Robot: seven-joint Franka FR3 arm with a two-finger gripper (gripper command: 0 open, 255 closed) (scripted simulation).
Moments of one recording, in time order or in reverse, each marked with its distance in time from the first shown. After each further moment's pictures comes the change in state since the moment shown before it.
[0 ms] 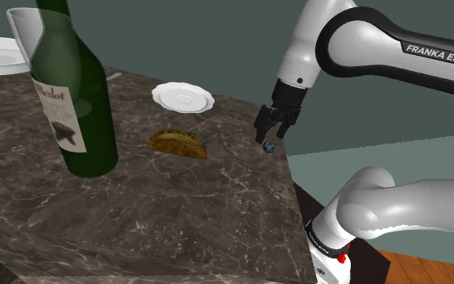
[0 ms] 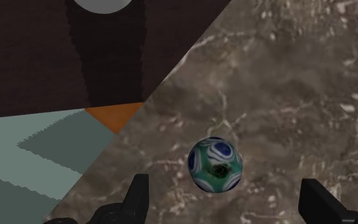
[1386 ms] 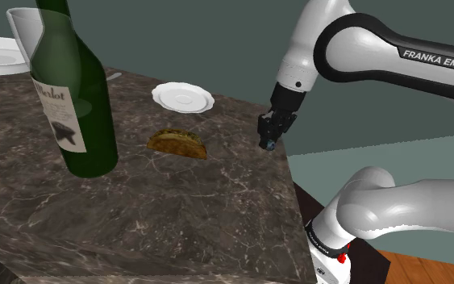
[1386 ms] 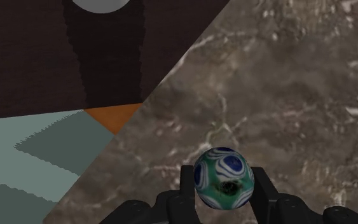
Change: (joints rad) arm 0.003 -0.005 0.006 -0.022 0.006 0.018 0.002
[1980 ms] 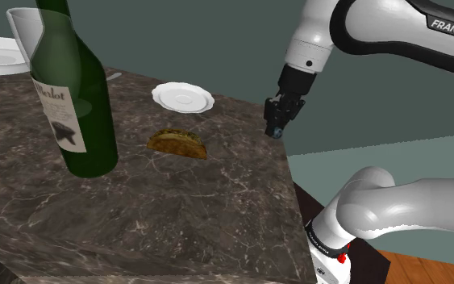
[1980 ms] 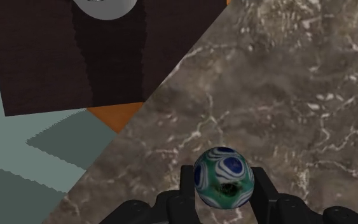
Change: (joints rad) arm -0.004 0.015 -0.015 0.126 -0.013 -0.110 0.017
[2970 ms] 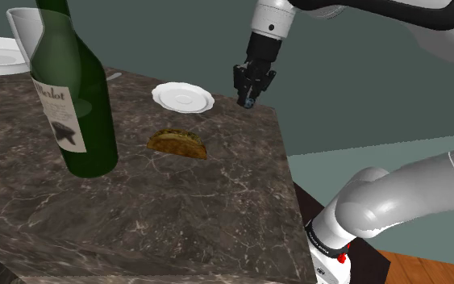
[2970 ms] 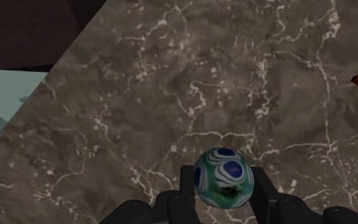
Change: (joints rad) arm -0.035 0.347 0.028 0.334 -0.038 0.016 0.024
